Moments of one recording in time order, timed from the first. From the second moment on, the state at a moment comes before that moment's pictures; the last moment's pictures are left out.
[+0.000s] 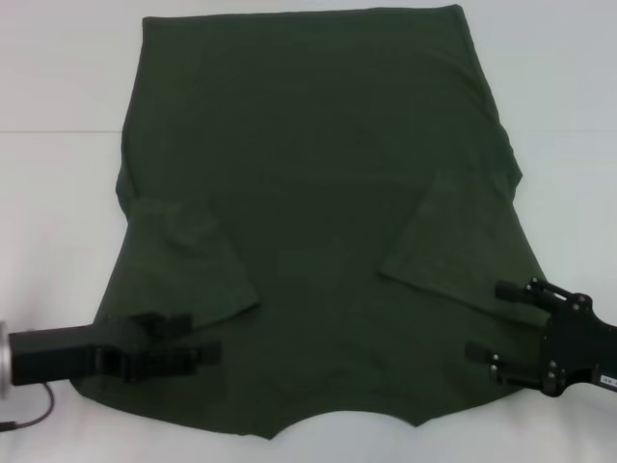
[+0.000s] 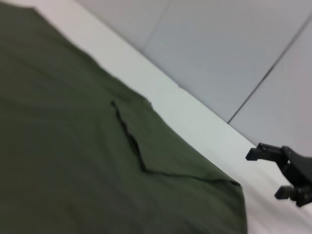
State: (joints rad) left arm -0.41 -2.05 0.69 0.66 2.03 1.60 -1.65; right arm 0.35 2.09 -0.63 -0.54 -1.89 -1.50 0.89
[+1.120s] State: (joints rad) left arm -0.54 -1.98 0.66 0.89 2.59 1.61 -2.58; right arm 0.37 2.09 -0.65 -0.54 -1.93 -1.50 0.89
